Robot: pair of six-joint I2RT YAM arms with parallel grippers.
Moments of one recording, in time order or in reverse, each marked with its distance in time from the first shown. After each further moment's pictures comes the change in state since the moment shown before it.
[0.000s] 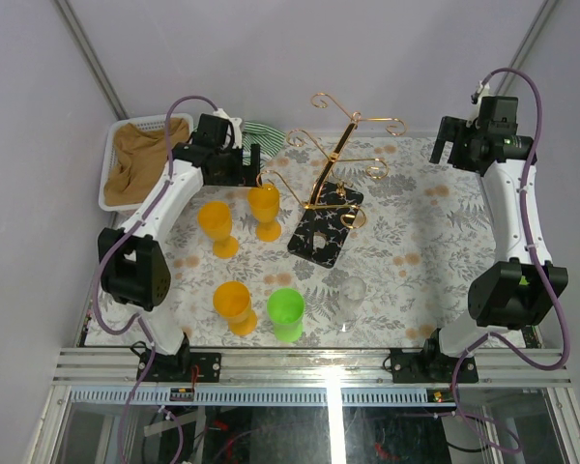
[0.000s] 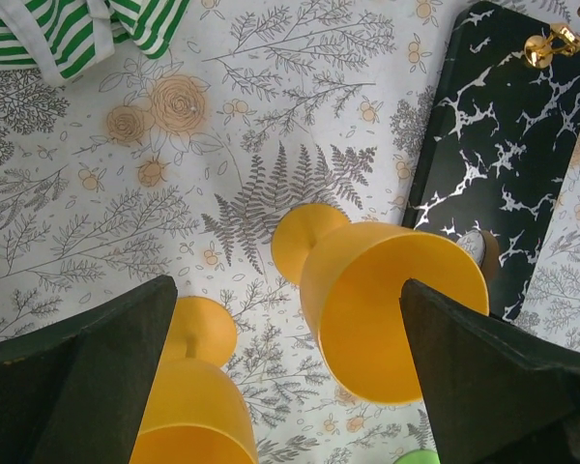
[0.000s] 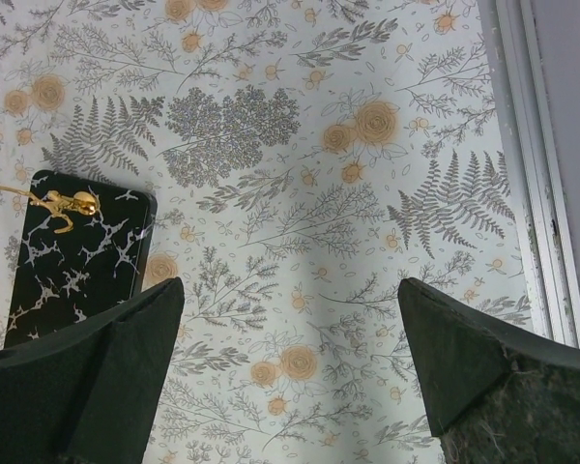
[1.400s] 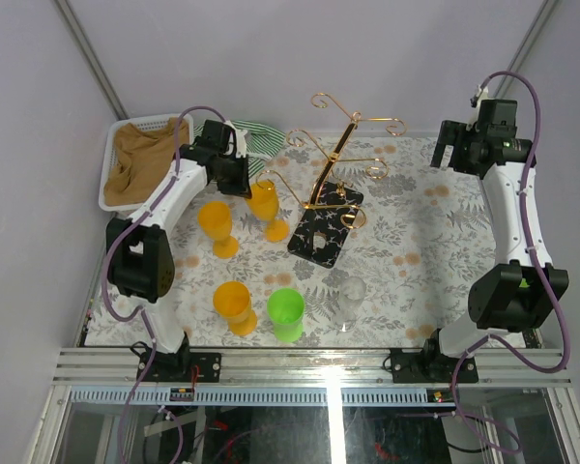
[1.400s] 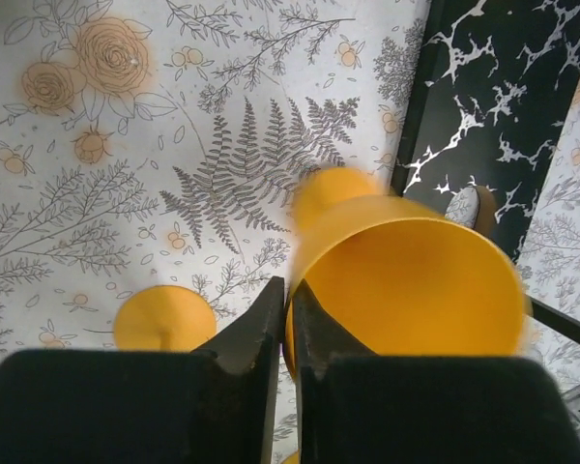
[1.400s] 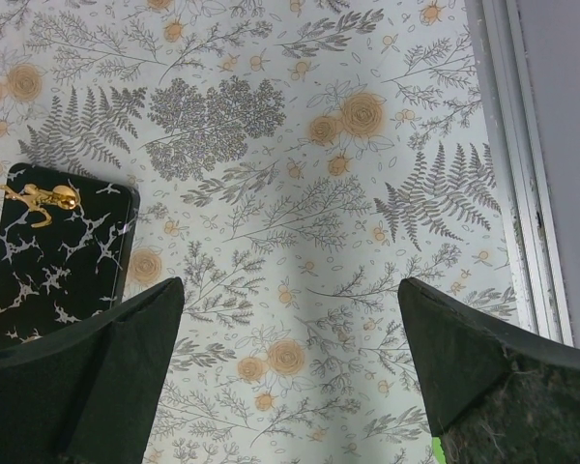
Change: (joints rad) left arm 0.019 0.073 -0.007 -0.037 0.132 0.013; right arm 0.000 -0.017 -0.032 0.006 0.028 -0.020
